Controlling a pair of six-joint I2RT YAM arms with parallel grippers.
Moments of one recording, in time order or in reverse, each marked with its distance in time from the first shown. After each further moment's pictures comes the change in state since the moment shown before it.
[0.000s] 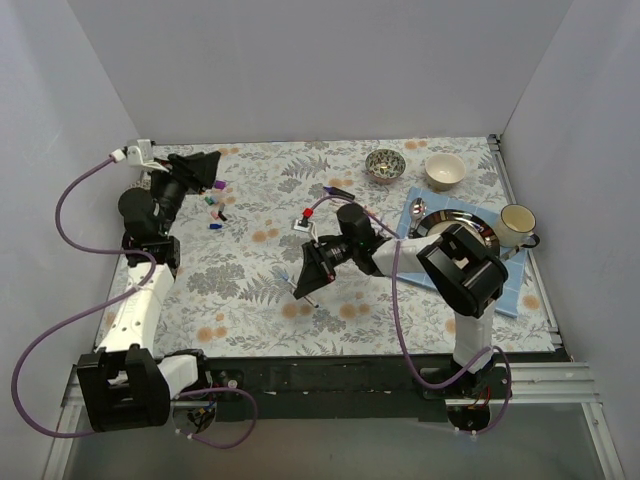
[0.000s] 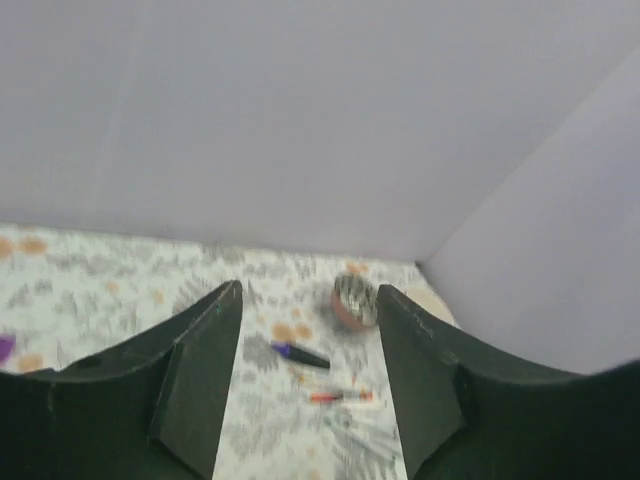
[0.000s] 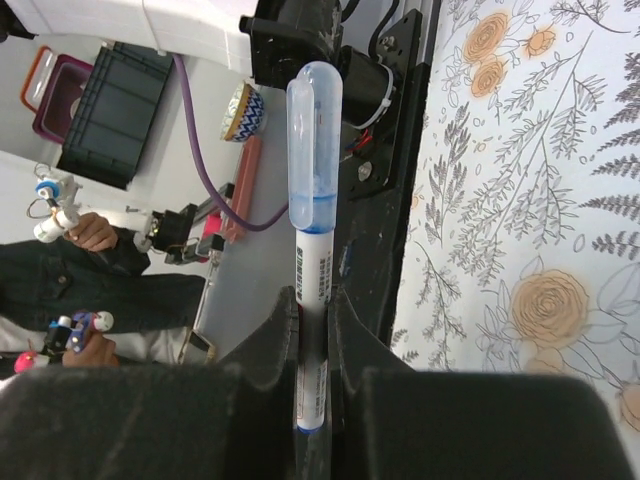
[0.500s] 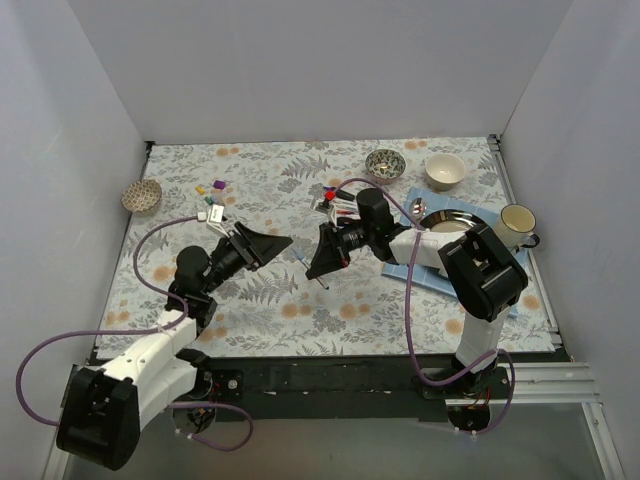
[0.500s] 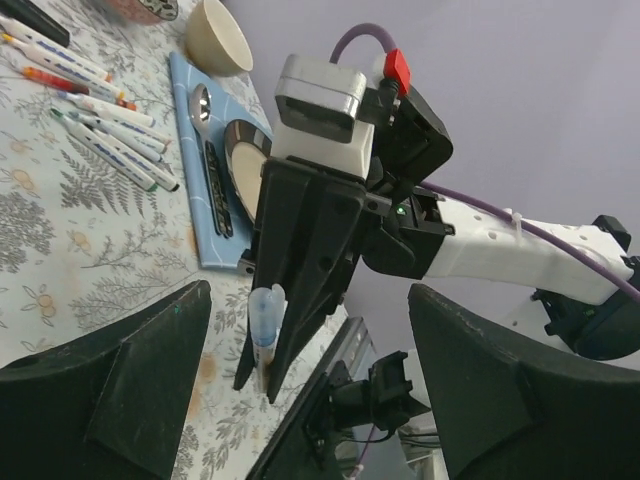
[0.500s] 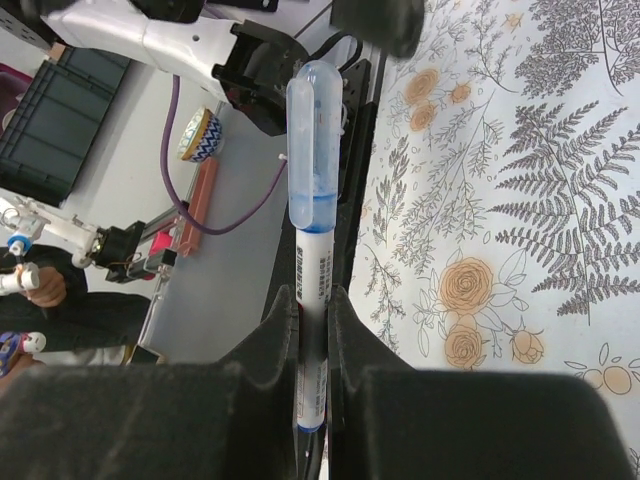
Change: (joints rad) left arm -0.373 -0.193 -0.491 0.063 0.138 -0.489; right arm -0.122 -0.091 0.005 -0.133 -0.014 -0.196
